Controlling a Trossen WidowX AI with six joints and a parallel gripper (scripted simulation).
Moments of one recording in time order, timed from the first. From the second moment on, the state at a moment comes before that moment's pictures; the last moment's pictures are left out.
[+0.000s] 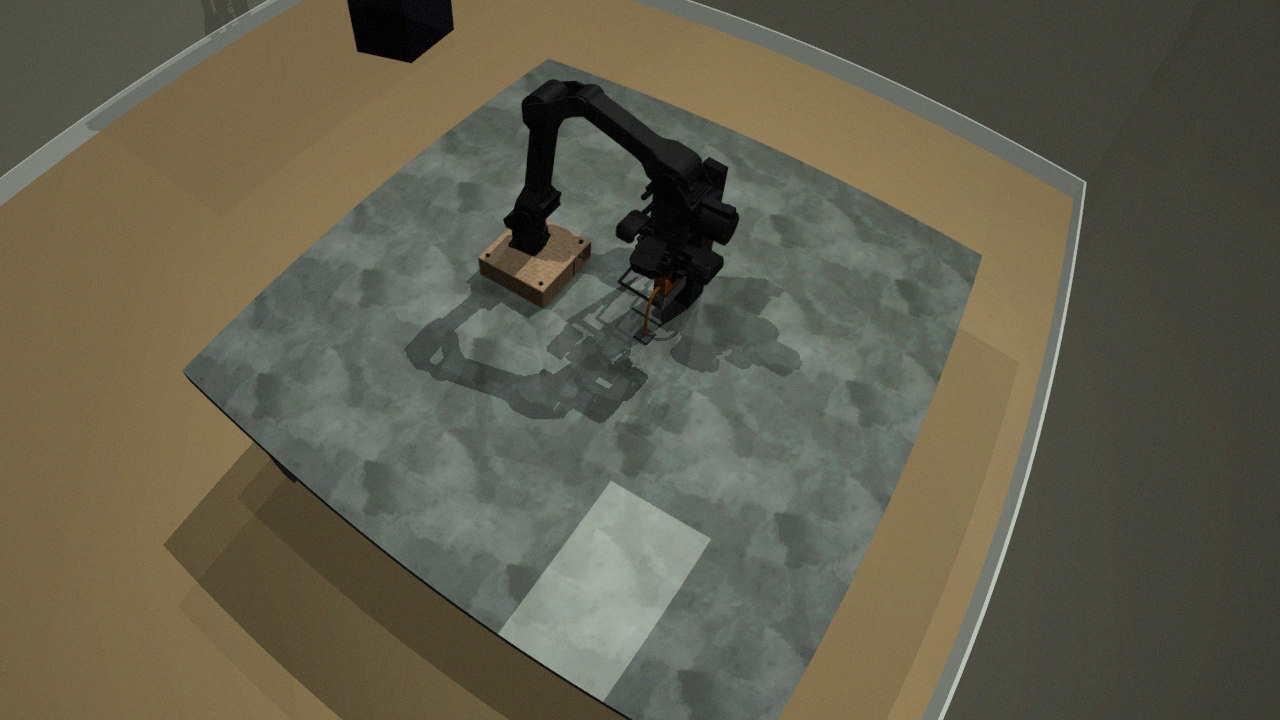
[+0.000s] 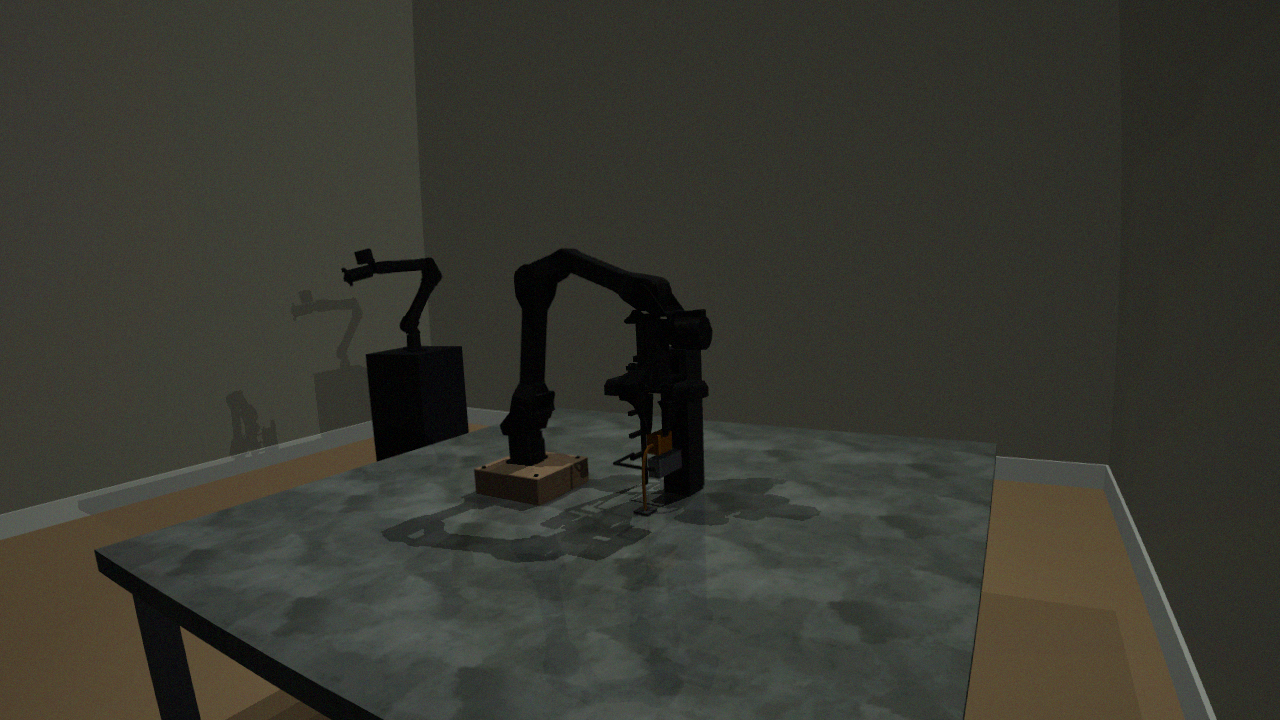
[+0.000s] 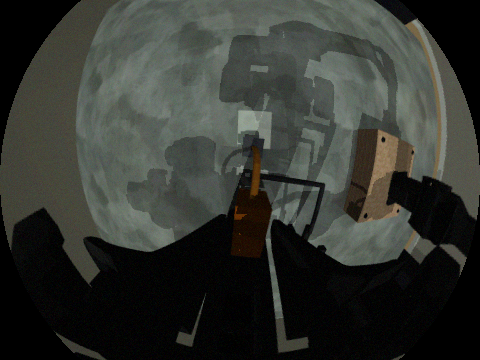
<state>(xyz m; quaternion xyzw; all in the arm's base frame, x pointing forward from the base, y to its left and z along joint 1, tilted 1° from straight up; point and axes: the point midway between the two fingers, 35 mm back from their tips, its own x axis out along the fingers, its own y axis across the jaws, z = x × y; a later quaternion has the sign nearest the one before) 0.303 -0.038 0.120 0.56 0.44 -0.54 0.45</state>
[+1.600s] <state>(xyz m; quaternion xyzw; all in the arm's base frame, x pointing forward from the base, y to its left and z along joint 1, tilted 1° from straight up) 0.303 -0.043 0.112 0.57 0.47 -0.51 0.44</state>
